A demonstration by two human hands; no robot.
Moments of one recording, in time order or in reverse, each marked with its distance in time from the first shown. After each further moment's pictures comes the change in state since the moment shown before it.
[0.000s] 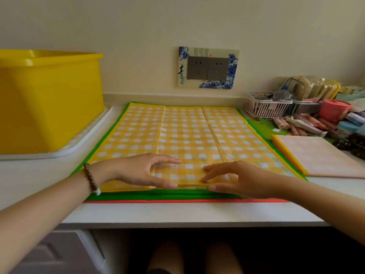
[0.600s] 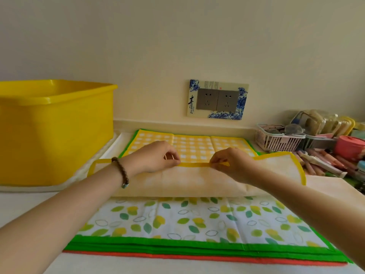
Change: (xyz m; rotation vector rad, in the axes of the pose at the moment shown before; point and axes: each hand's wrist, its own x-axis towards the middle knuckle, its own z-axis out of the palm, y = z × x) left_hand 0.056 -0.009 -0.079 0.137 0.454 -0.073; right_hand 0.103 0.007 -0.065 -0.259 0.367 0.007
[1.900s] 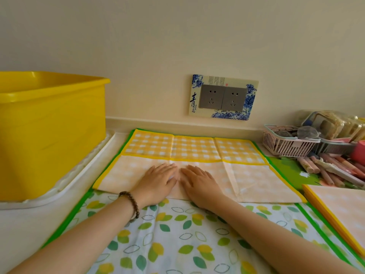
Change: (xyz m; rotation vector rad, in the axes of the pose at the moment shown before) left_hand 0.038 -0.060 0.087 0.155 -0.044 -0.100; right_hand 0.061 -0.014 0.116 -0.025 -0.078 0.118
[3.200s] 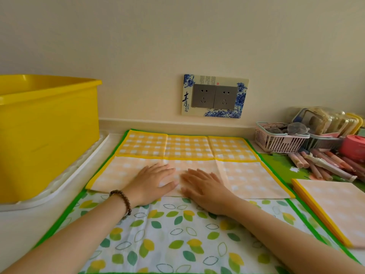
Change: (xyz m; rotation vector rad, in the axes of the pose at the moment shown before) left_hand -0.007 0.000 -0.002 0.015 -0.030 0.057; right_hand -0.039 0.024 -0.028 -0.008 -0.142 -0.077
